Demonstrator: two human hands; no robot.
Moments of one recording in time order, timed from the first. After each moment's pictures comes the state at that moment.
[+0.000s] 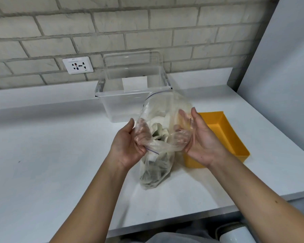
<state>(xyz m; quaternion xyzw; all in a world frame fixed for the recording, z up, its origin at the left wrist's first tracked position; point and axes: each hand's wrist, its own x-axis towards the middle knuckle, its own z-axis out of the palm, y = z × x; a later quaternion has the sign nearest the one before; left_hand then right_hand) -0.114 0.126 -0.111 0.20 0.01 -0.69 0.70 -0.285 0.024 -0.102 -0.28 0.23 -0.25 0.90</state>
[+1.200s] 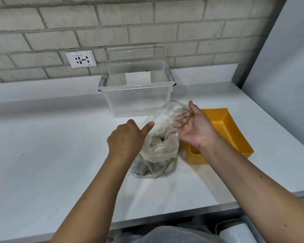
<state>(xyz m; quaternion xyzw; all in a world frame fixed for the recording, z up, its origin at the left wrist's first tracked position) -0.125 0.142 -0.097 0.91 -0.37 -0.06 0.18 -0.251 0.004 -0.103 -0.19 0.32 -0.29 0.88</state>
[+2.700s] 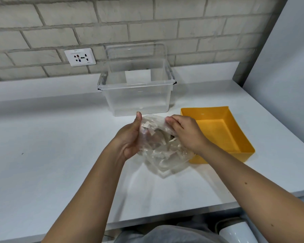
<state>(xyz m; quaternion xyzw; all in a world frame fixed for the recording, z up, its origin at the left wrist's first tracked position) -0.110 0.124 -0.108 0.52 -0.12 -0.57 0.63 -0.255 0.003 -0.138 -0.83 0.27 -0.29 0.40</state>
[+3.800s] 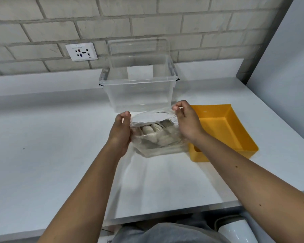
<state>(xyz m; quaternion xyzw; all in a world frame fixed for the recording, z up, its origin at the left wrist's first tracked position) -0.081 0.124 -0.142 0.64 -0.17 -0.37 0.66 -0.235 -0.014 -0.143 -0.75 0.36 -0.34 0.43</state>
